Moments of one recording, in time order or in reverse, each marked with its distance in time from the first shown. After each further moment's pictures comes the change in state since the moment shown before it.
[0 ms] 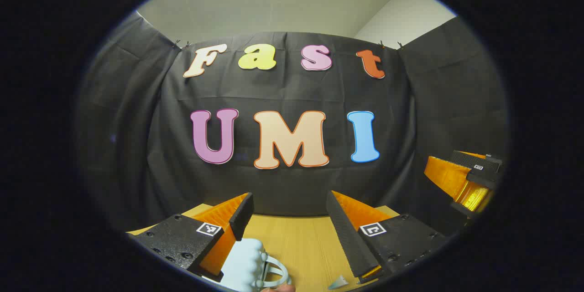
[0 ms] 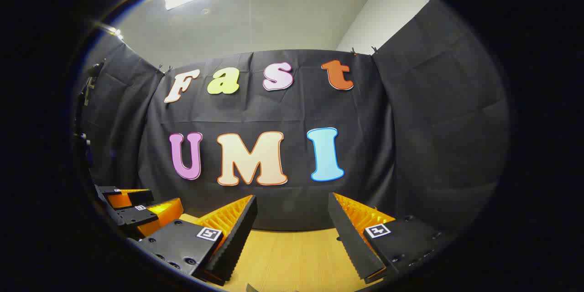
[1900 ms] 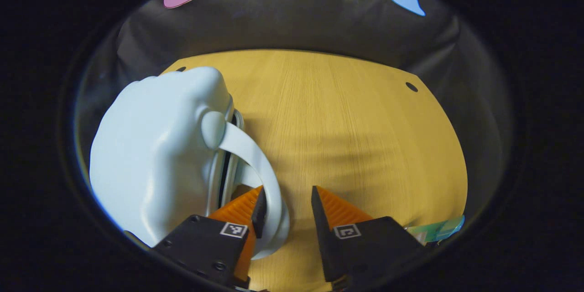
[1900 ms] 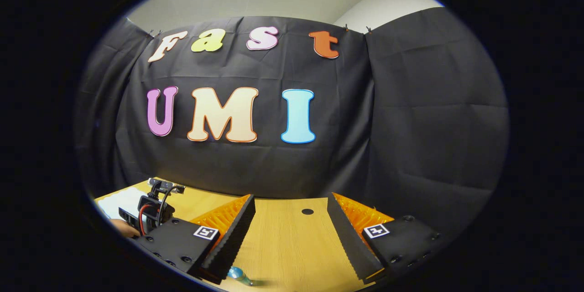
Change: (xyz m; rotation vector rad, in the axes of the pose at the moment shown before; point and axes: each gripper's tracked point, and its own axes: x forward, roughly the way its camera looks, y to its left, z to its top) left arm 0.001 0.012 -0.342 -0.065 1.056 0.028; right arm -0.015 -0.079 -0.082 -0.122 0.212 -0.135
